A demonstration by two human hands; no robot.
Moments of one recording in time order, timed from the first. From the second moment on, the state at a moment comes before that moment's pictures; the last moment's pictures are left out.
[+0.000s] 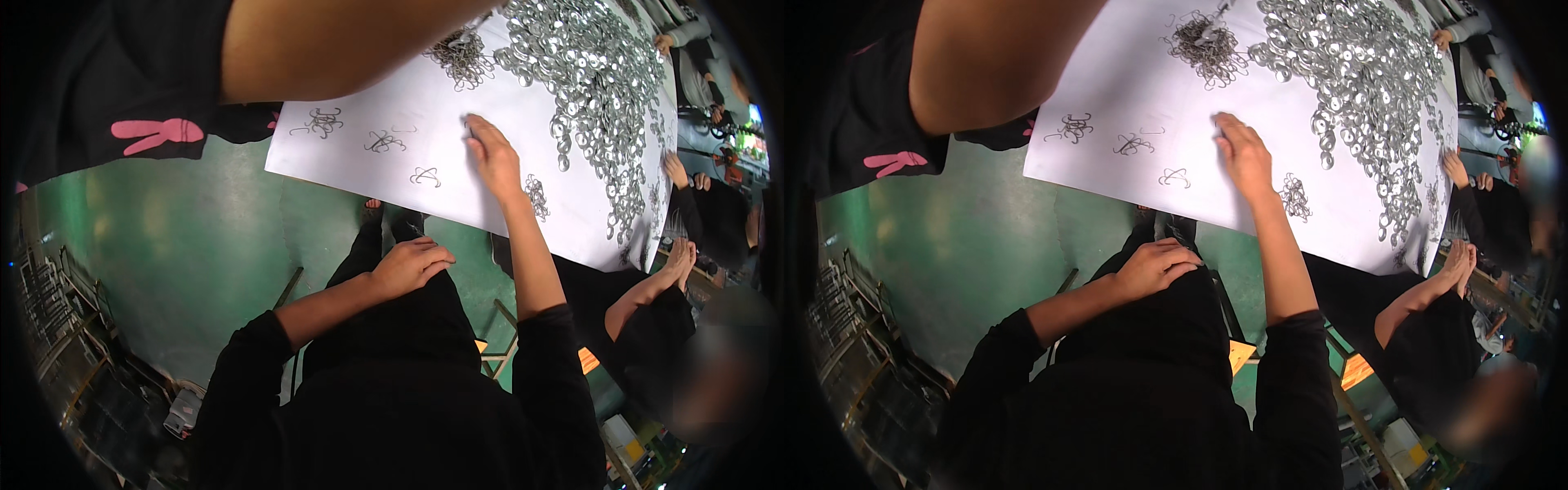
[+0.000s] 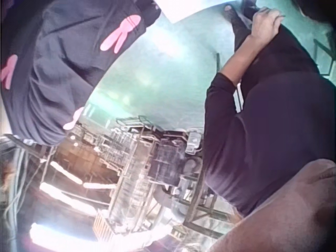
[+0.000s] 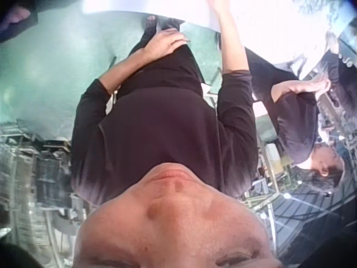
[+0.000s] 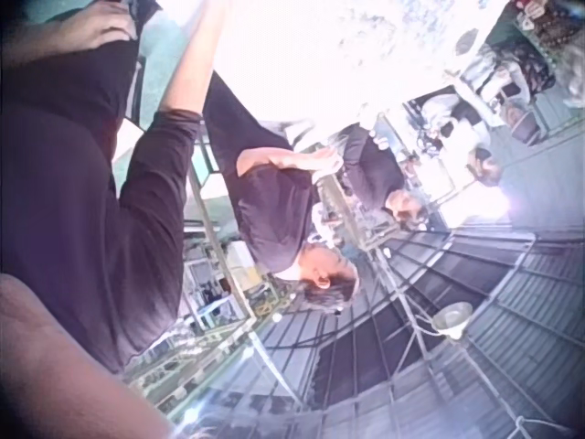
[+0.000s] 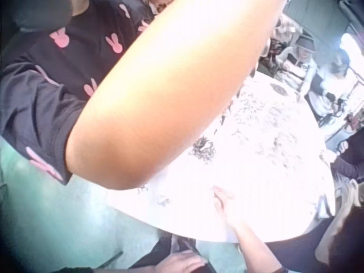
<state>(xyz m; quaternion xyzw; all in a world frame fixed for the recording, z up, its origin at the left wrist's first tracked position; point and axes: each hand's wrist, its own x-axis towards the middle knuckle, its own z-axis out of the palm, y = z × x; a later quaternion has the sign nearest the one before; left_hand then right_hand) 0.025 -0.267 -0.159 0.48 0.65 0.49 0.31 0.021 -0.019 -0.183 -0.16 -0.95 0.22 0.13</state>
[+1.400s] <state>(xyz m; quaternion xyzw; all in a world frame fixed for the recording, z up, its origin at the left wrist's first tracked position) 0.021 -0.230 -0.128 0.43 0.63 0.51 0.39 0.115 -0.030 -0.168 -0.43 -0.74 0.48 0.20</state>
